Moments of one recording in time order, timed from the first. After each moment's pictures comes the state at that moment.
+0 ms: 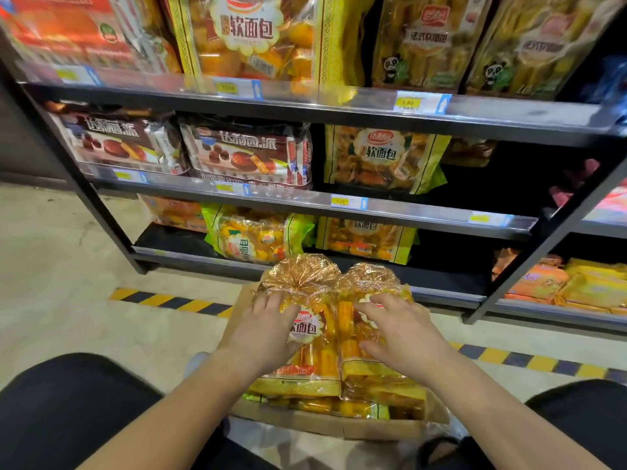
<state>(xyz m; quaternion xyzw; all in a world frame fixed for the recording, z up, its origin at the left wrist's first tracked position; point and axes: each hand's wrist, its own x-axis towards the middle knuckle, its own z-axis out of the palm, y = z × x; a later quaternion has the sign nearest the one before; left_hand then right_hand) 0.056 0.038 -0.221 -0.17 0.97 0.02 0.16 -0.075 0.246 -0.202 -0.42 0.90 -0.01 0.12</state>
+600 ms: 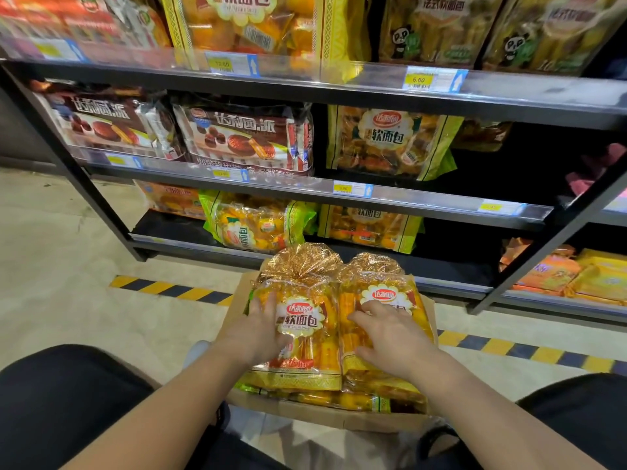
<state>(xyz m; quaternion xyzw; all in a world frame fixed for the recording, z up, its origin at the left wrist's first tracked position) 0.048 0.016 -0.266 -0.29 0.91 0.17 0.24 -0.083 0.229 -0.243 -0.44 0.88 0.03 0.19</state>
